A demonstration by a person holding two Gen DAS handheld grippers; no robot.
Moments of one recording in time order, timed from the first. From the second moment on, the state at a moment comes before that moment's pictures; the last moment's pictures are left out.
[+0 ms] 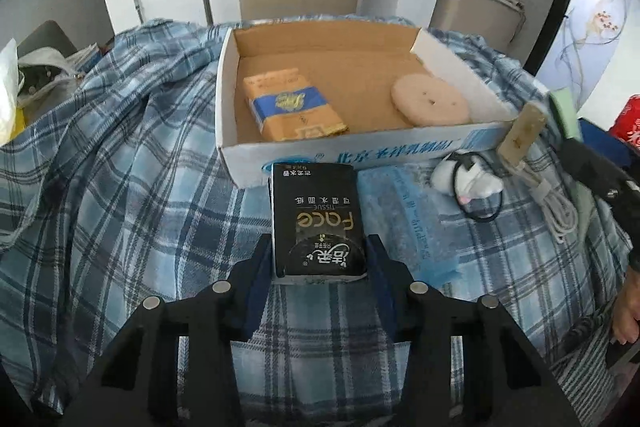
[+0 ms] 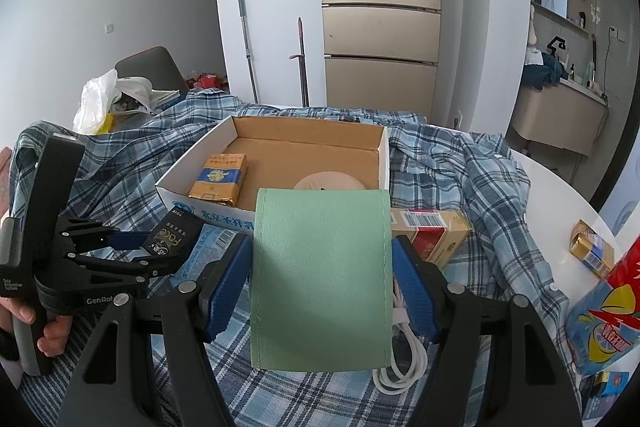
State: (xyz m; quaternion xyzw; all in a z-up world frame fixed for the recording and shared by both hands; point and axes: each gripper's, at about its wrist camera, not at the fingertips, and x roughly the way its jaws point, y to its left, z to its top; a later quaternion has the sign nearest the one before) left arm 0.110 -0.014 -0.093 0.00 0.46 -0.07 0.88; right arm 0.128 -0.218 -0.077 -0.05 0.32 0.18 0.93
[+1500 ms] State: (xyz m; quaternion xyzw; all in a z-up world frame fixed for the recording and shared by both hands) left arm 0.037 -0.006 0.046 -0.03 0.17 -0.05 0.98; right arm 0.095 -0.201 -0.003 -0.06 0.19 0.15 0.97
